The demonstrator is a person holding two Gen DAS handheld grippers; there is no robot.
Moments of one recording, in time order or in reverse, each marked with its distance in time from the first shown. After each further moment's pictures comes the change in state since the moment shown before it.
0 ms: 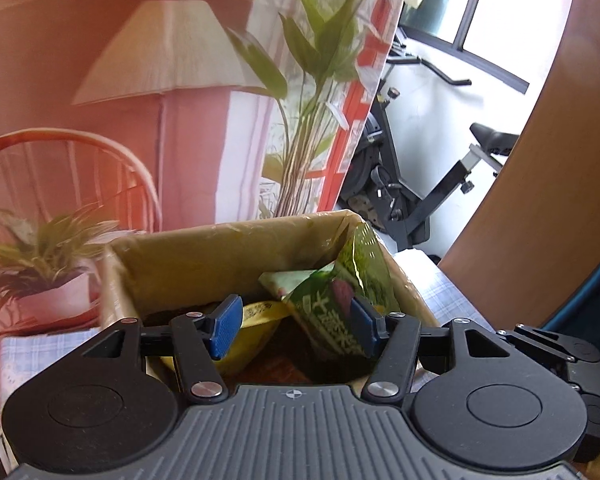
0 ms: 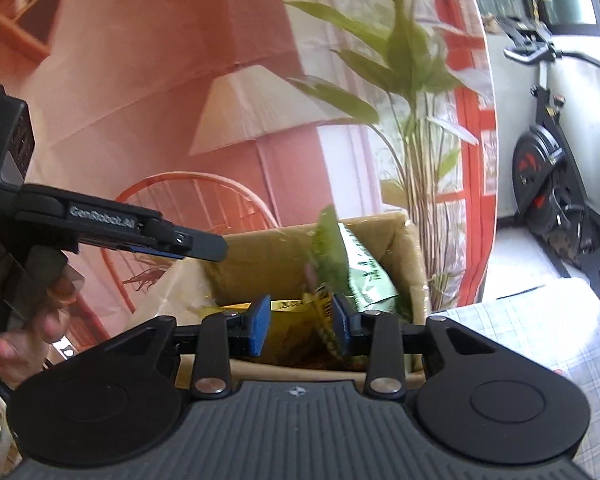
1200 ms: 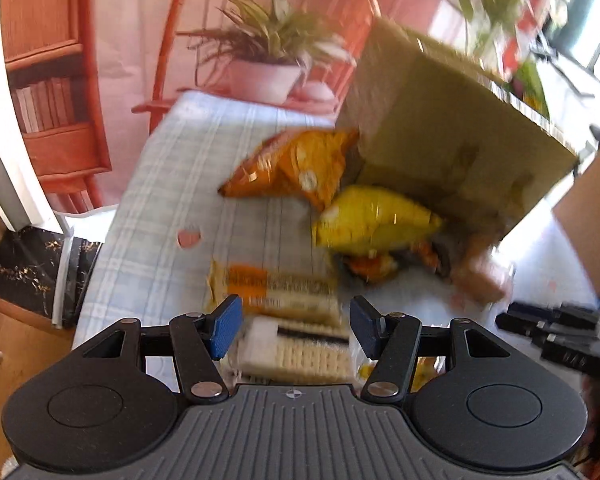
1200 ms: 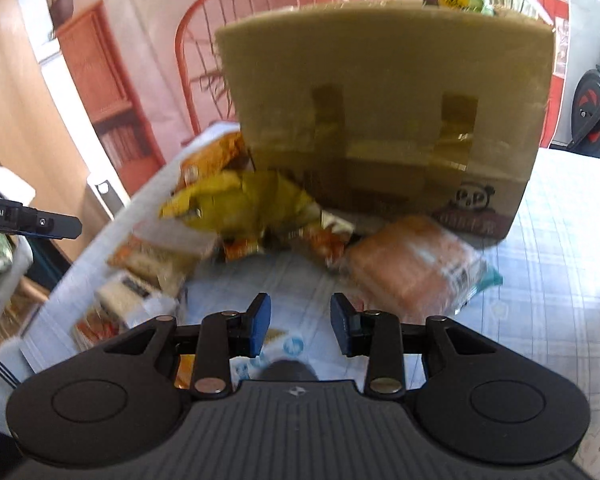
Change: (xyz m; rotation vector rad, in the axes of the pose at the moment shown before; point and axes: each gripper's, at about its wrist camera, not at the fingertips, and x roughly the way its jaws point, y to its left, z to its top) left arm -0.111 0.088 -0.291 -0.318 0.109 0.304; right arm -0.008 0.057 -0.217 -0.176 0.328 0.107
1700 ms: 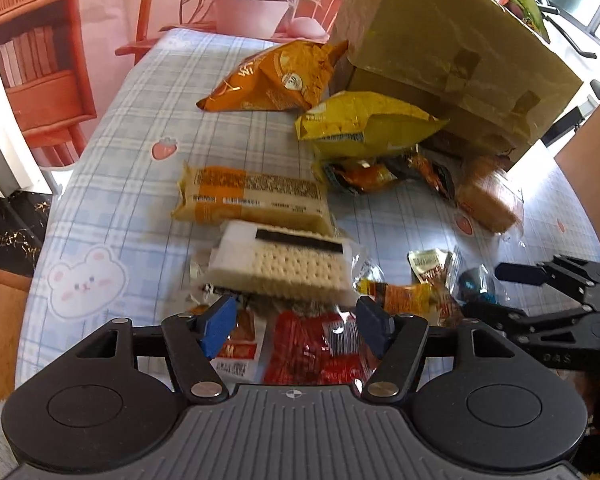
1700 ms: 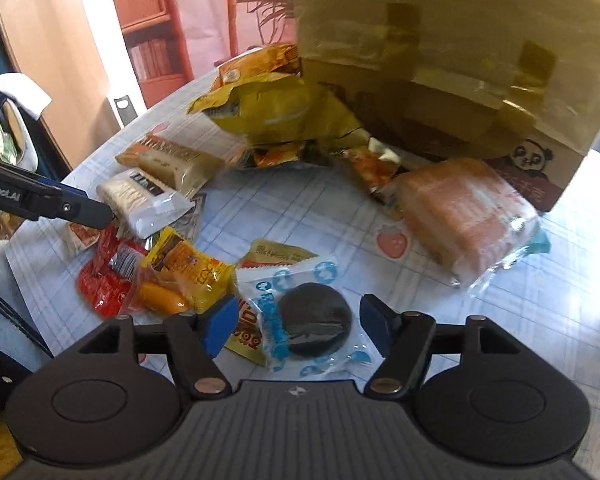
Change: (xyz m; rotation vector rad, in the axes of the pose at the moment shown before) left arm 0.015 -0.008 -0.051 -0.003 0.120 -0.024; right arm 0.033 0.027 -0.036 -0.183 0.141 0.010
